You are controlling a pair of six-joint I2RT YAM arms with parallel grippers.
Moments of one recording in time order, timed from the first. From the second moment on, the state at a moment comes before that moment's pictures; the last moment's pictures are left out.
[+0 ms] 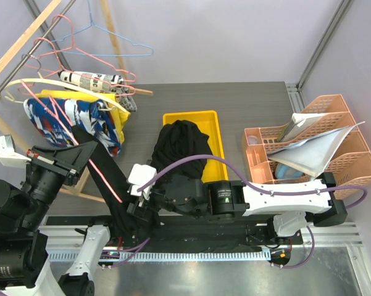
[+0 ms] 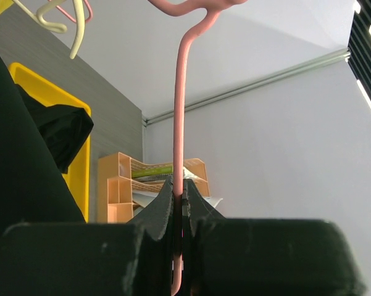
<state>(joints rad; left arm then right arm) 0.05 0.69 1.78 -1.10 0.33 -1.12 1.59 1.47 1.54 -0.28 0.38 -0.08</state>
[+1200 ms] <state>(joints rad) -0.05 0.44 1.56 -1.22 0.22 -1.10 1.59 1.68 2.30 -0.22 0.61 -0.20</state>
